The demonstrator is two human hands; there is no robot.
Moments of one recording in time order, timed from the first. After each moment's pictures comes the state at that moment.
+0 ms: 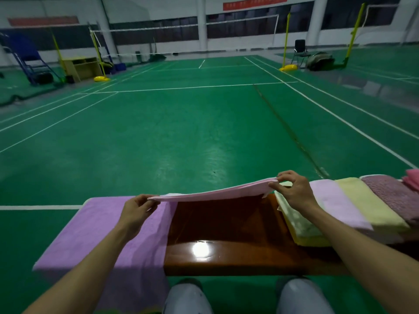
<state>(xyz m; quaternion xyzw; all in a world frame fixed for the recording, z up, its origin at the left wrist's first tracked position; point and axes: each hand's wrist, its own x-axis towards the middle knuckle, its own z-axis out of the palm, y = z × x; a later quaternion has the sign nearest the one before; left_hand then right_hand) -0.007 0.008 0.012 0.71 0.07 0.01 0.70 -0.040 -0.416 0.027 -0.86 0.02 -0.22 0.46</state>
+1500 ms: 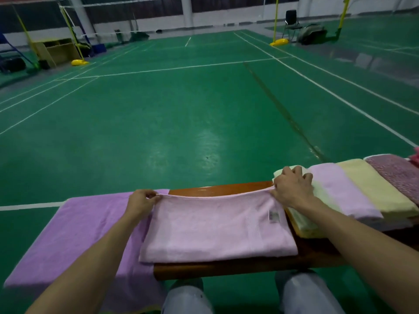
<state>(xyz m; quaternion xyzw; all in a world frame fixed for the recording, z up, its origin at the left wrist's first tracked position) 0.056 -0.018 -0.024 0.93 0.05 0.00 0.37 -0.021 -0.408 0.006 -0.99 0.13 -0.01 -0.03</state>
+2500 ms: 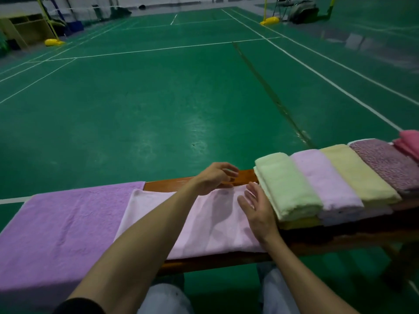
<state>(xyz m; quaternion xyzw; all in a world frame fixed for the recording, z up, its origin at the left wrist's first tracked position) 0.059 -0.251 -0.007 0.75 -0.12 -0.37 0.54 -0.084 -0.355 -0.058 -0.73 0.15 -0.10 0.66</state>
